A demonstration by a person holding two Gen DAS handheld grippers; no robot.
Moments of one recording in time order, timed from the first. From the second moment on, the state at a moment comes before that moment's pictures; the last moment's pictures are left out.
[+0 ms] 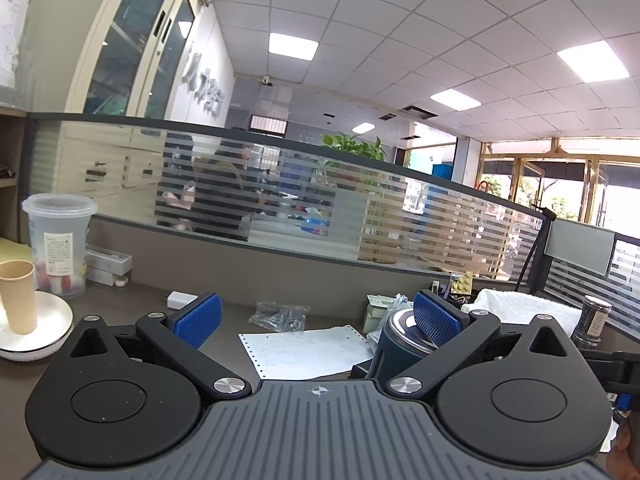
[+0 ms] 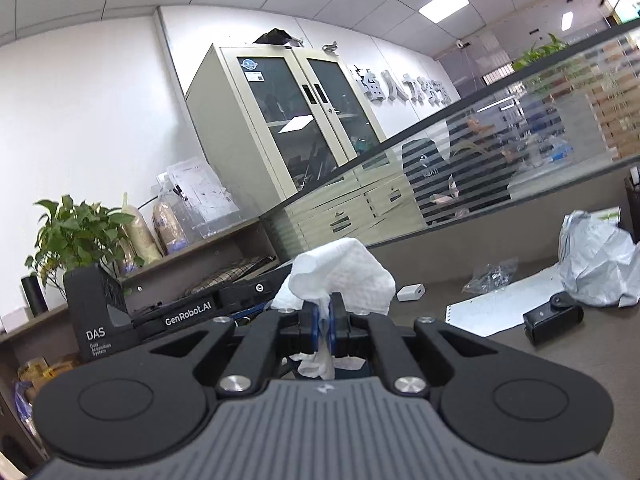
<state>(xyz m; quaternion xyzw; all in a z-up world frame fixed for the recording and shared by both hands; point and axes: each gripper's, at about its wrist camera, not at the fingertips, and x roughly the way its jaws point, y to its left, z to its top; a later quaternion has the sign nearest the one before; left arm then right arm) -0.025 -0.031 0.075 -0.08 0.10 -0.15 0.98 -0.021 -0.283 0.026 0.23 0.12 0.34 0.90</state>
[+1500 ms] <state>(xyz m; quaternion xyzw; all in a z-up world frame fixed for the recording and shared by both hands) -0.031 -0.032 0.073 -0.07 0.10 -0.15 0.98 -0.021 -0.273 -0.058 0.04 0.30 0.17 0.94</state>
